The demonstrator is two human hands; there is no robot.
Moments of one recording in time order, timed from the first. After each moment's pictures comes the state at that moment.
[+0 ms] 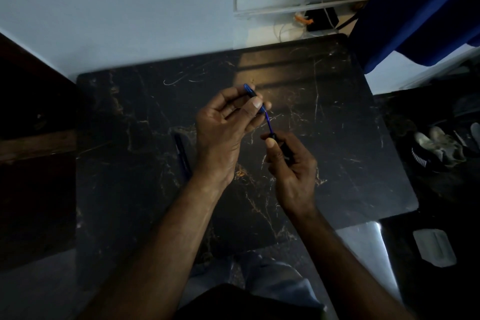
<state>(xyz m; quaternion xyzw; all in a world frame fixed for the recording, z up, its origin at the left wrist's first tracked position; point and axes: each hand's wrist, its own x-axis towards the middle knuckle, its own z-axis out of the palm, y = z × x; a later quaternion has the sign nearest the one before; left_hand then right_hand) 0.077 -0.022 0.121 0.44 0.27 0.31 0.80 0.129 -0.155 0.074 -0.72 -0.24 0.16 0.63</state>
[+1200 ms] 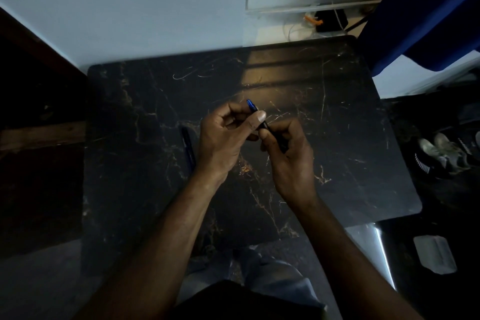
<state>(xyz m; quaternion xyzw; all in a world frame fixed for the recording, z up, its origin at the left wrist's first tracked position) 0.052 -0.013 0.084 0.57 0.29 0.28 0.71 0.129 -0.143 0.086 -0.73 -0.30 0.20 0.58</state>
